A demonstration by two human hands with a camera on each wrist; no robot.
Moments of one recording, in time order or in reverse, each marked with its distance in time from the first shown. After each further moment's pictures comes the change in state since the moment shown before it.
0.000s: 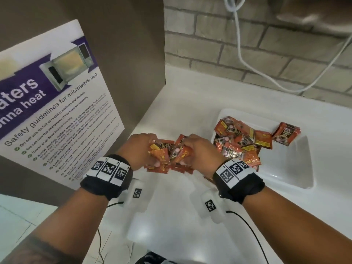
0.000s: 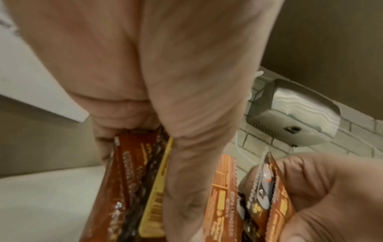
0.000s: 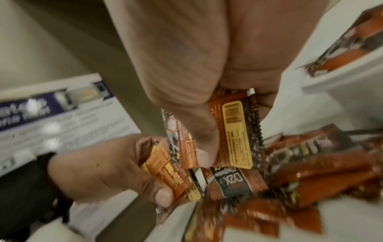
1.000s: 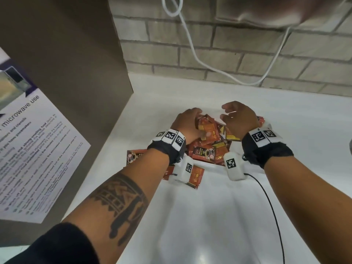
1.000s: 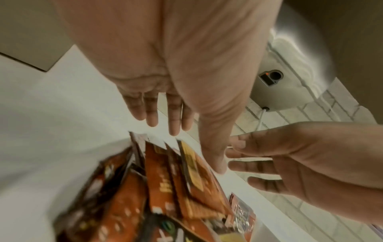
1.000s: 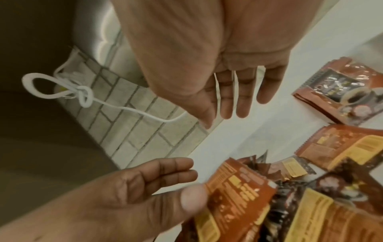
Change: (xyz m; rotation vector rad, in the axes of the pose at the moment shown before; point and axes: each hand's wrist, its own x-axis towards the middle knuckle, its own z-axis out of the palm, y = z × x) left_hand 0.121 0.180 0.054 -0.206 0.035 0.324; right_hand -0.022 0.132 -0.120 0.142 0.572 0.474
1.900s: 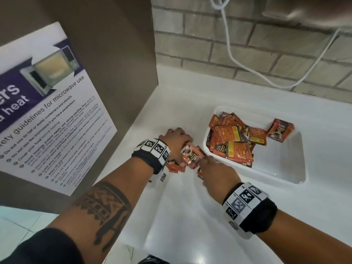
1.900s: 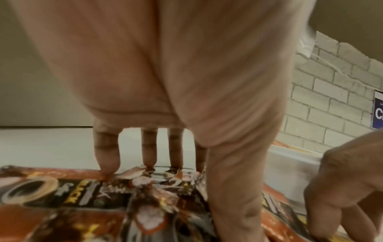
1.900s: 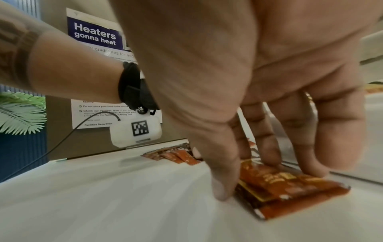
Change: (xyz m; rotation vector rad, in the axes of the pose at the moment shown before) left_hand -0.070 -0.092 -0.026 0.488 -0.344 -0.115; right_hand -0.141 -0.042 0.095 -0.783 -0.549 -0.356
